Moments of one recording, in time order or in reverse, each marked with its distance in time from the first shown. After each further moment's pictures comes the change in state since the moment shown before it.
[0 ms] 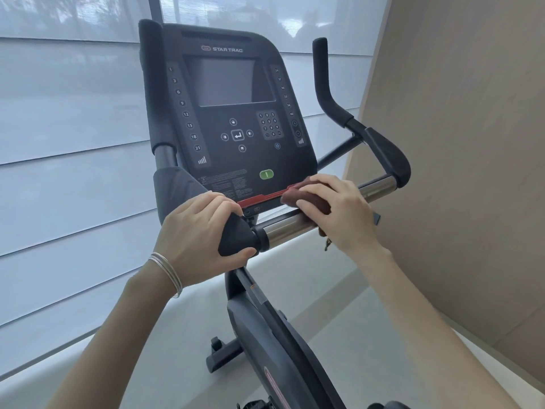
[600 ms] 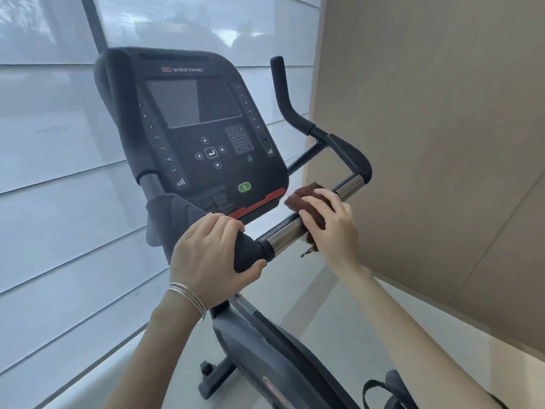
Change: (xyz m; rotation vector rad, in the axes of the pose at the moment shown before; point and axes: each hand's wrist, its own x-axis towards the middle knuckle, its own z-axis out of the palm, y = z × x) left_hand -0.001 -0.005 0.005 -0.069 0.078 0.035; right_hand -0.027 -0.018 0.020 -0.047 0.205 0.311
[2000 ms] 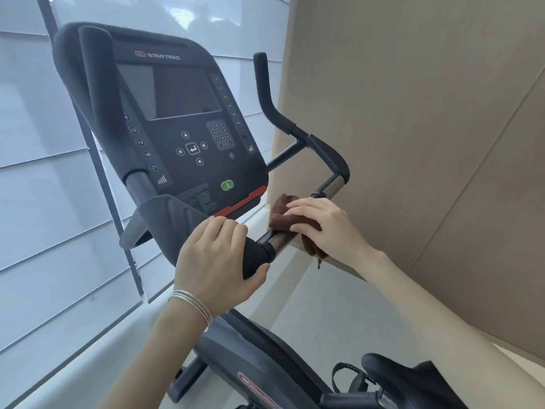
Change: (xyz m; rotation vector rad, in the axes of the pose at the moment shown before) left_hand 0.004 -0.004 0.000 -0.034 -0.107 0.060; right_hand 0.013 -0.029 -0.037 -0.047 -0.377 -0.184
